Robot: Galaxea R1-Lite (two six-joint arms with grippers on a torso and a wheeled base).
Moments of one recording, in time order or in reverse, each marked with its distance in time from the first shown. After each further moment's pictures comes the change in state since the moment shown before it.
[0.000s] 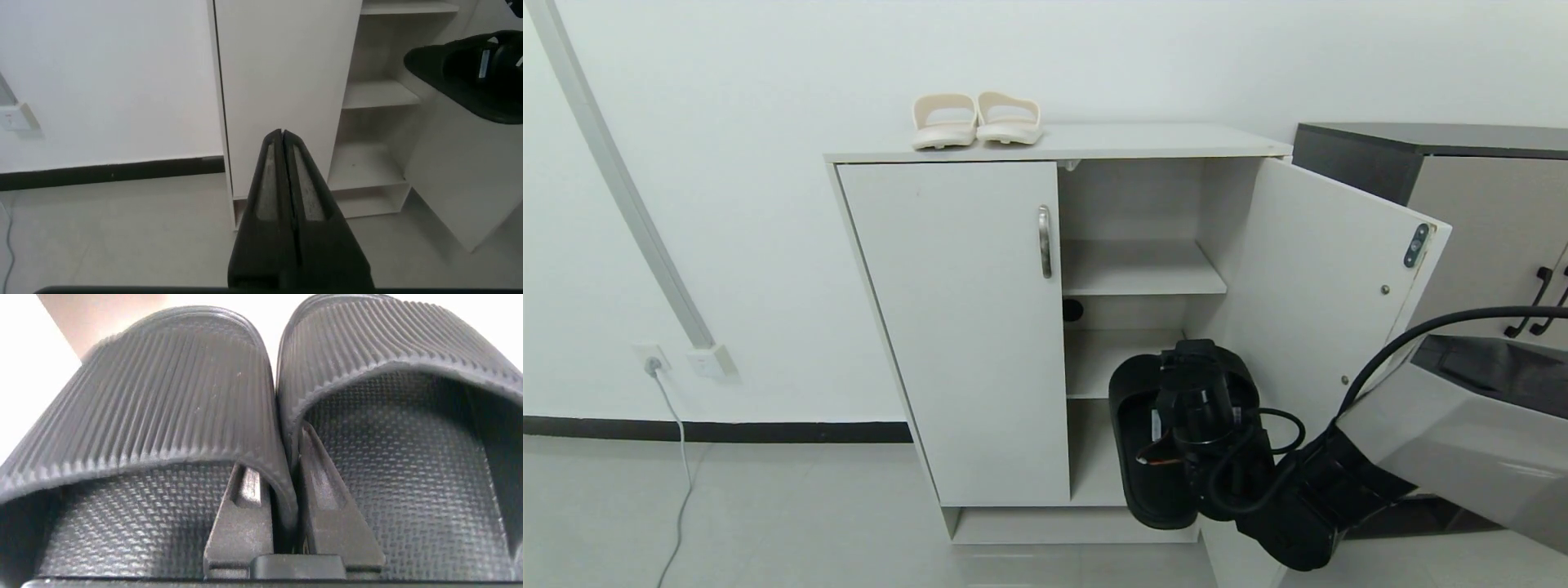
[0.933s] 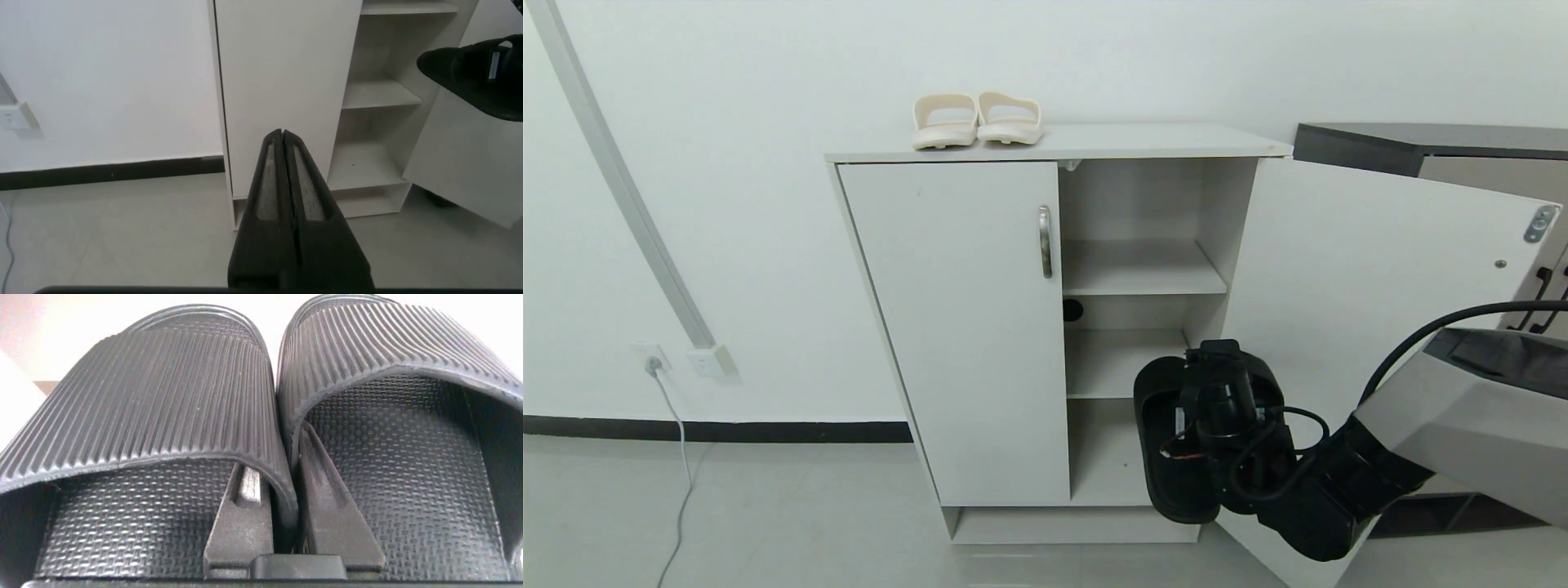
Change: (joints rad) left arm -0.001 0.001 0.000 0.000 0.002 -0.001; right arm -0.067 -0.011 0.043 -0.007 0.003 0.000
